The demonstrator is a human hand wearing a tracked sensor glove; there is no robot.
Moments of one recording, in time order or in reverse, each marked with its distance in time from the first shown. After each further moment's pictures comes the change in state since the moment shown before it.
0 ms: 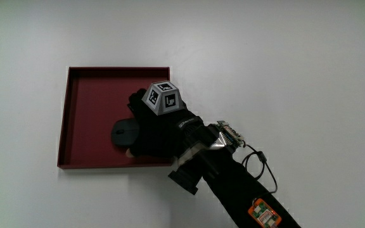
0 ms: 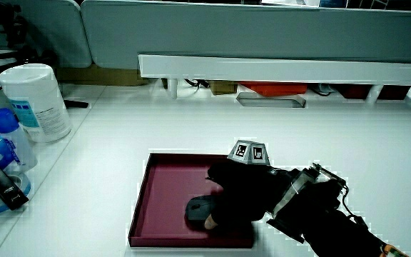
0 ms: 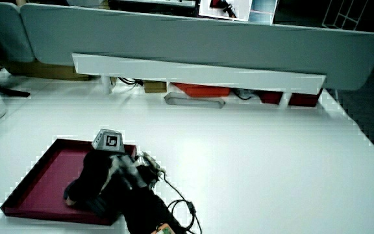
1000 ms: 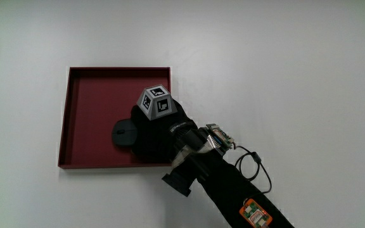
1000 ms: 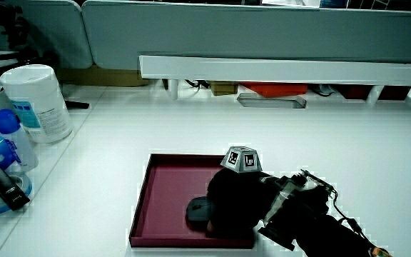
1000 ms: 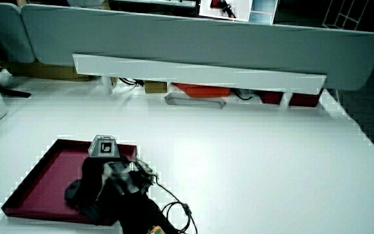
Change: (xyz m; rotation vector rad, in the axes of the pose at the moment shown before) arm -0.006 0.014 -0.015 0.054 -0.097 -0.036
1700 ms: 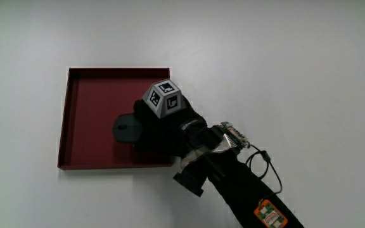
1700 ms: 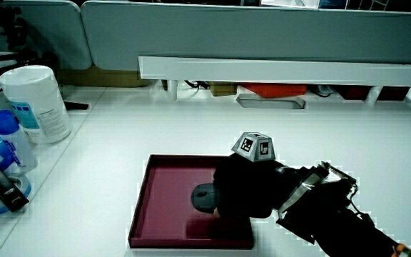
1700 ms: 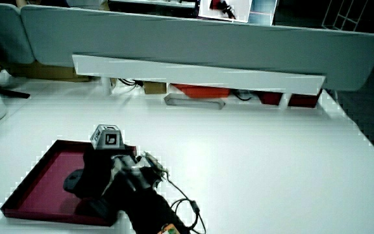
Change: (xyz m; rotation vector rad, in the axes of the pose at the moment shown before) arm 0.002 -0.026 0.024 0.131 -0.004 0.093
